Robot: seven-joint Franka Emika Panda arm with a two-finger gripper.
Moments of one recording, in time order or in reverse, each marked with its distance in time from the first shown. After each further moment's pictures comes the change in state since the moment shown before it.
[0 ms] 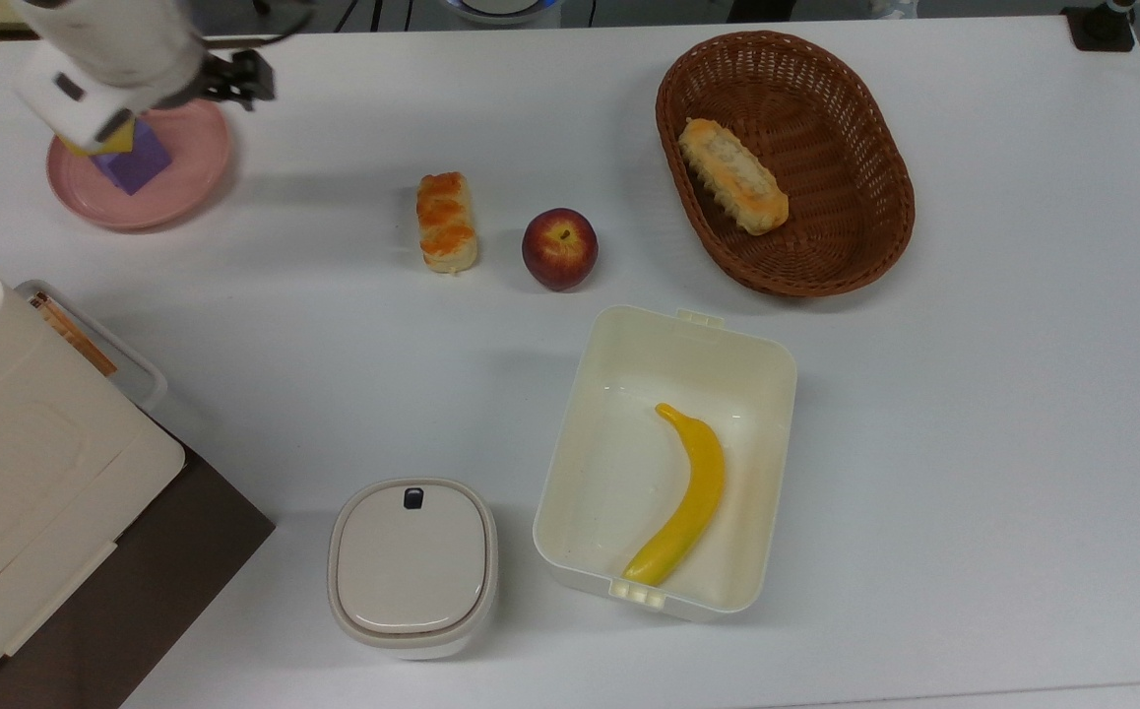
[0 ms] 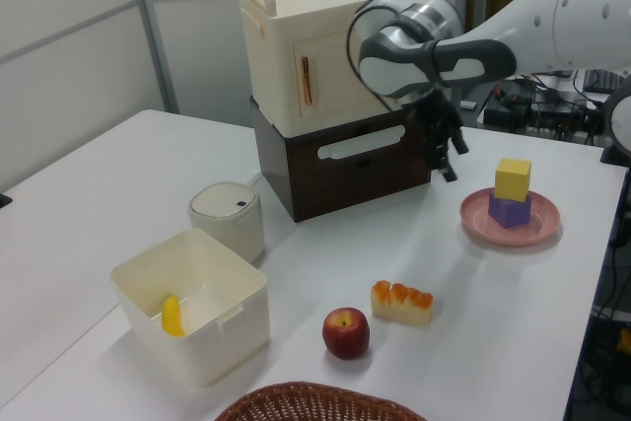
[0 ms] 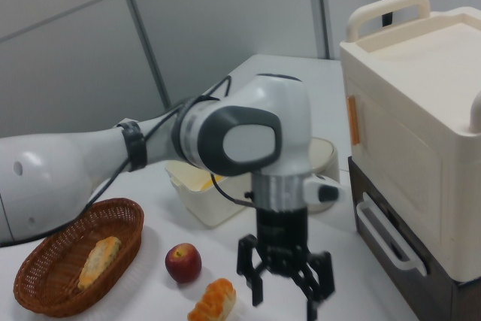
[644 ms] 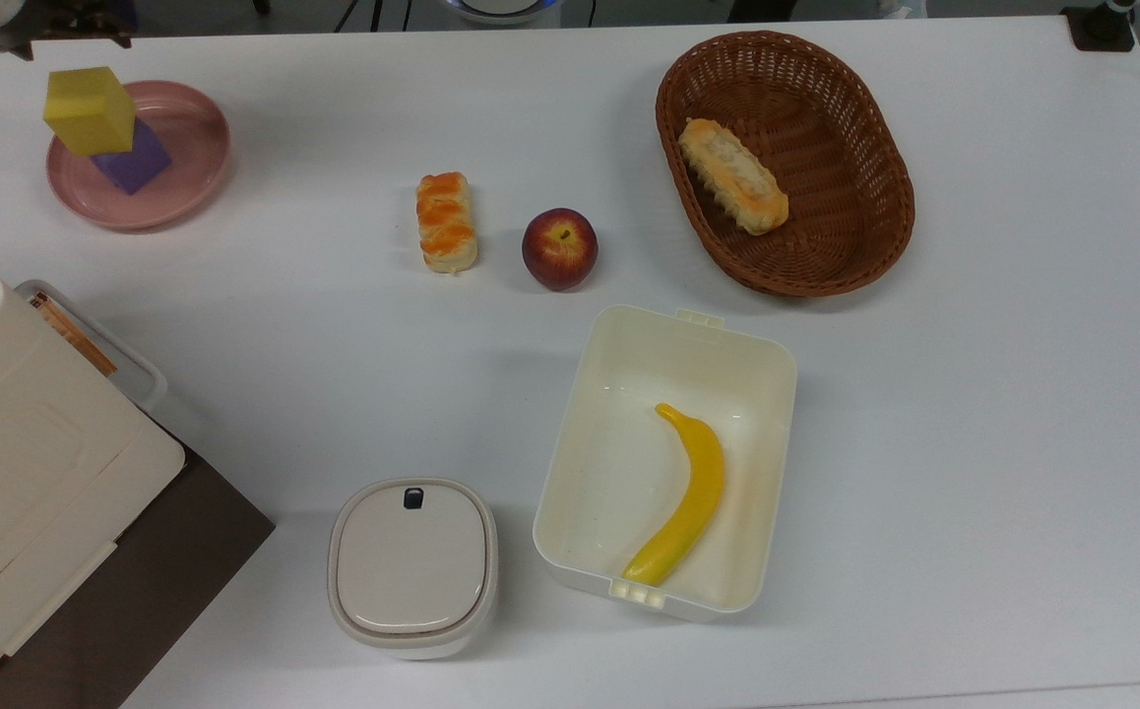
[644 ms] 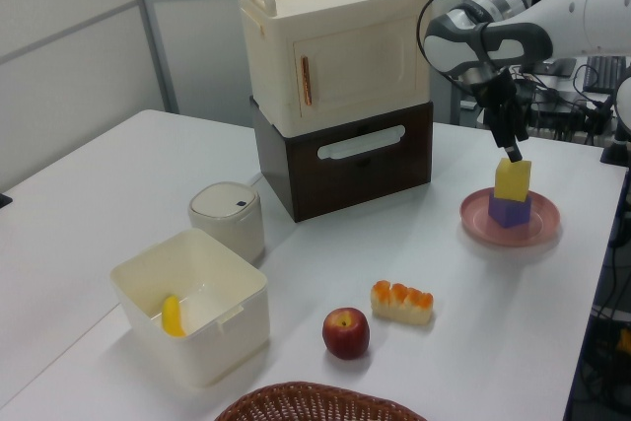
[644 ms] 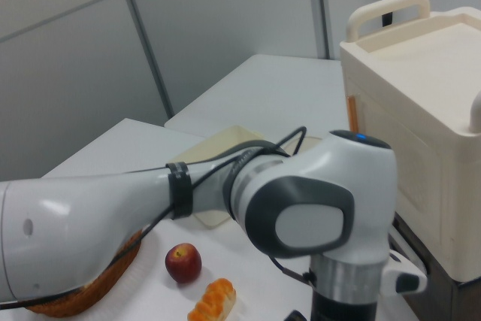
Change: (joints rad) arm -0.256 0.025 0.000 -0.004 -0.001 0.040 -0.279
